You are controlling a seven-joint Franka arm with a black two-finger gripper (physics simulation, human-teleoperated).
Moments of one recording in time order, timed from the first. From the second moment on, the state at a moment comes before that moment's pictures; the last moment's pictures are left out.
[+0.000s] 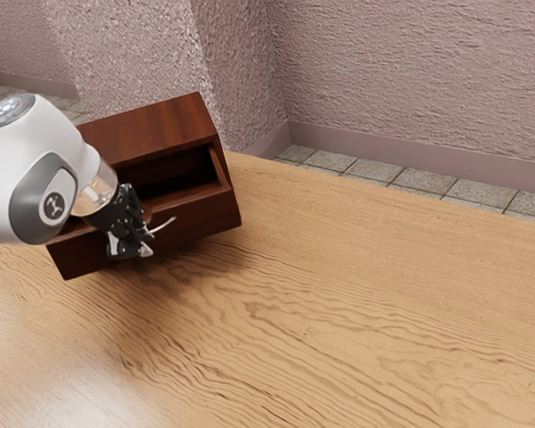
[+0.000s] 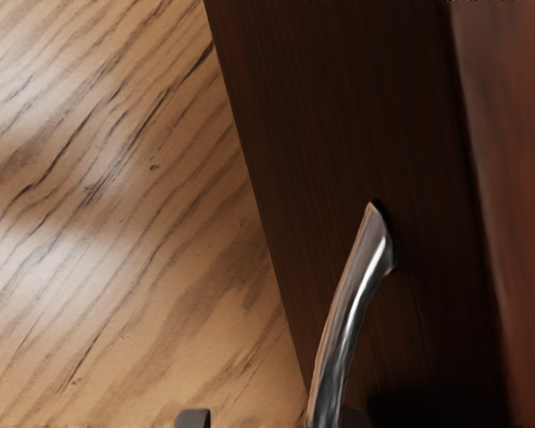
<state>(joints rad) 0.59 -0.22 -0.24 -2.12 -0.08 2.30 -1.84</state>
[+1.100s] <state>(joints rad) 0.59 -0.26 -0.24 -2.05 -0.01 2.32 -1.77</state>
